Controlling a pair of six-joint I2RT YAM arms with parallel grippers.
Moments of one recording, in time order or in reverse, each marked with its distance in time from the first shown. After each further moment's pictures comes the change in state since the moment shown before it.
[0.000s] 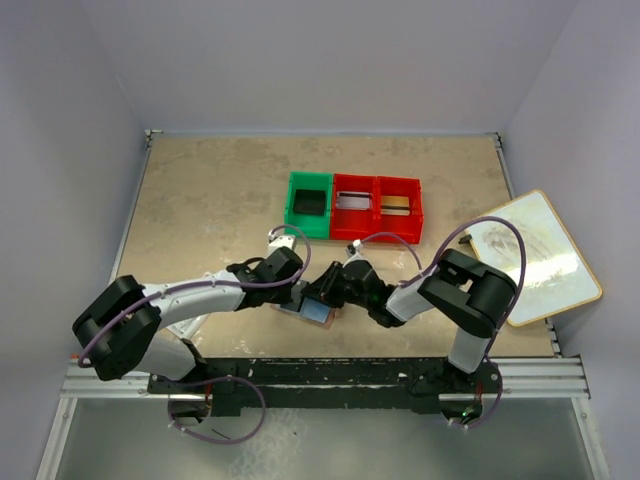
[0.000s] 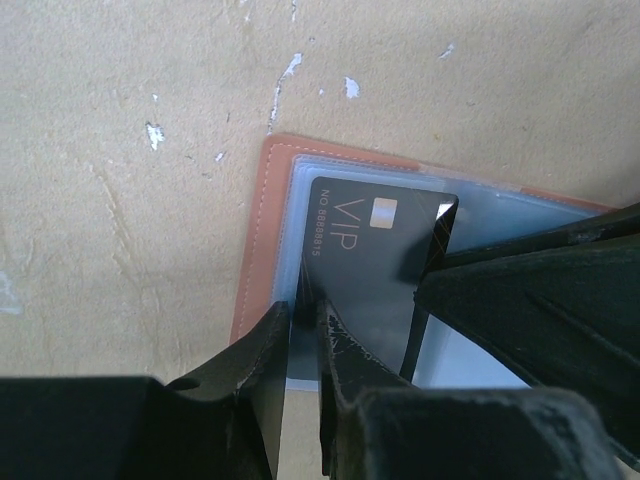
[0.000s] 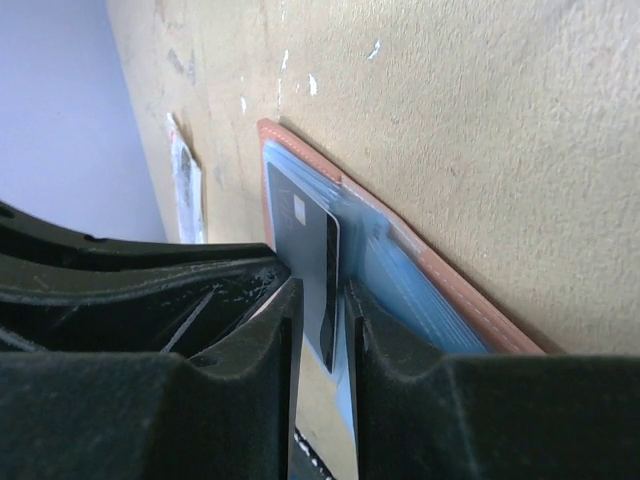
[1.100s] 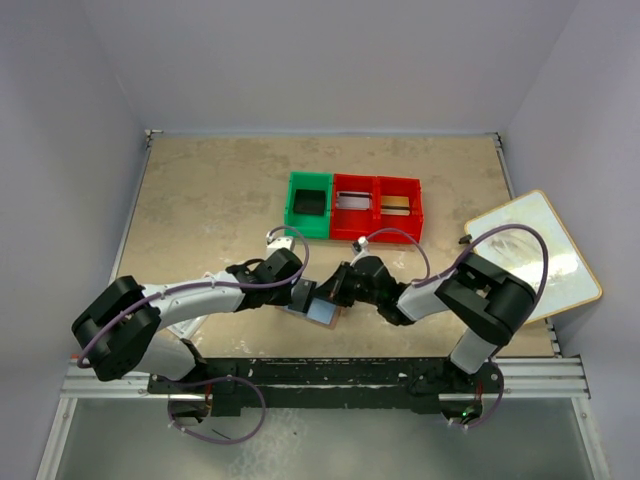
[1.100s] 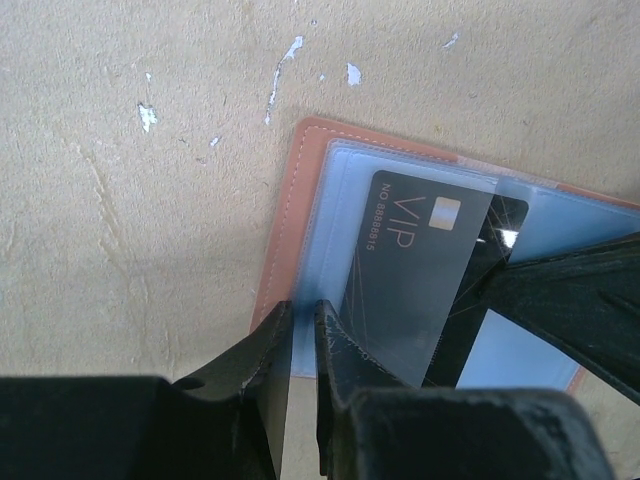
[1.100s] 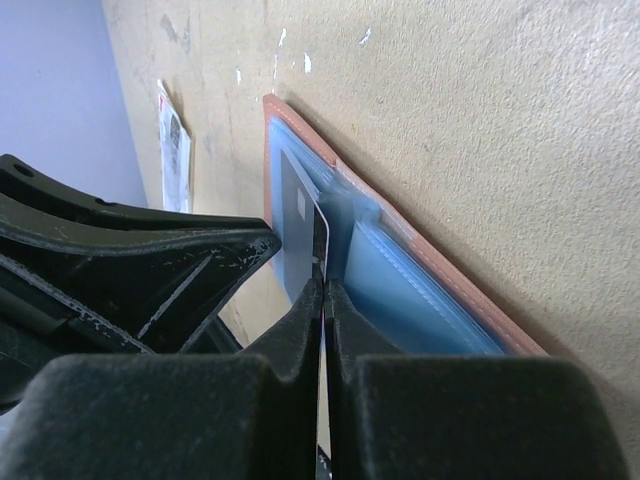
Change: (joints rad) left arm 0.003 -0.006 -0.013 -0.002 -0.012 -0.041; right arm -0.062 -0.102 -0.030 -0.097 -0.092 -0.116
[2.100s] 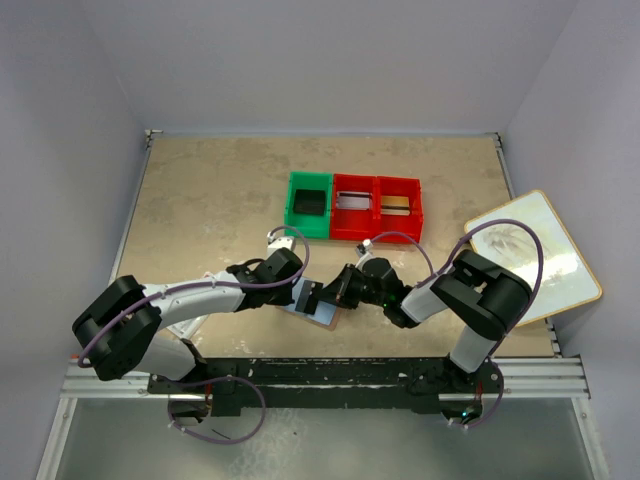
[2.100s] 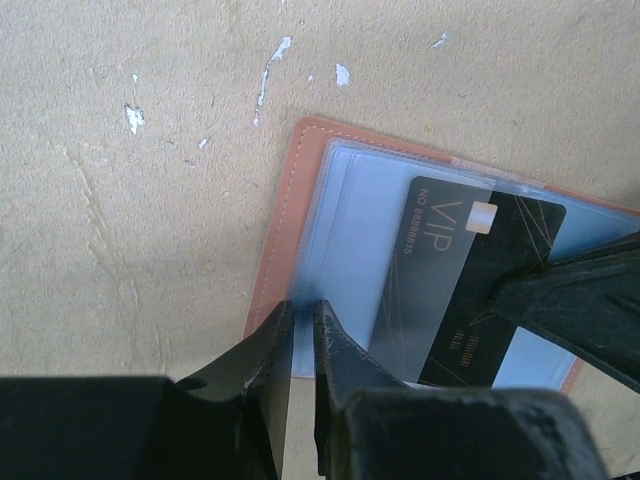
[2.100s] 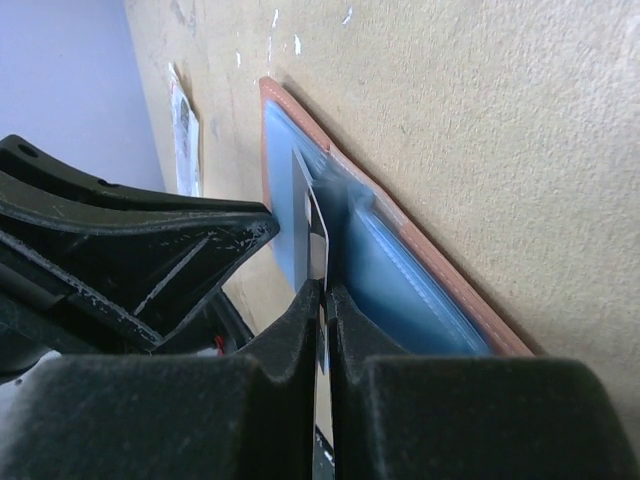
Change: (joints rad) left arm 0.000 0.004 0.000 0.011 0.015 0.000; right arm -0.046 0.035 -0.058 0.126 -0.083 0.015
